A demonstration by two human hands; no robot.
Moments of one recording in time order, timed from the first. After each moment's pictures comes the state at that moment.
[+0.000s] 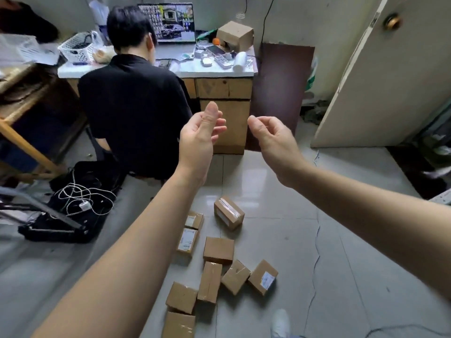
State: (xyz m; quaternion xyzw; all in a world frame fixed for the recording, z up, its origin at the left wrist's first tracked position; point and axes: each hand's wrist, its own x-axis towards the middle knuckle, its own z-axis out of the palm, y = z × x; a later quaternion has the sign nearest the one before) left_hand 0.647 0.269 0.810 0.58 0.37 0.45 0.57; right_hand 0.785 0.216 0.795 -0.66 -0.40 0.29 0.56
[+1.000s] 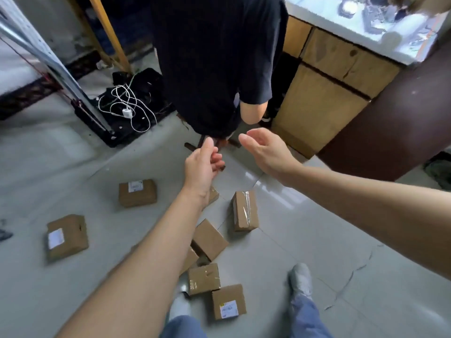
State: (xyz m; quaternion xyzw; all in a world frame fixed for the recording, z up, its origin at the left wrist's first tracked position) left_hand 0.716 0.404 0.571 0.20 0.63 0.52 0.53; right_hand 0.851 0.464 0.591 -0.59 -0.65 0.42 0.22
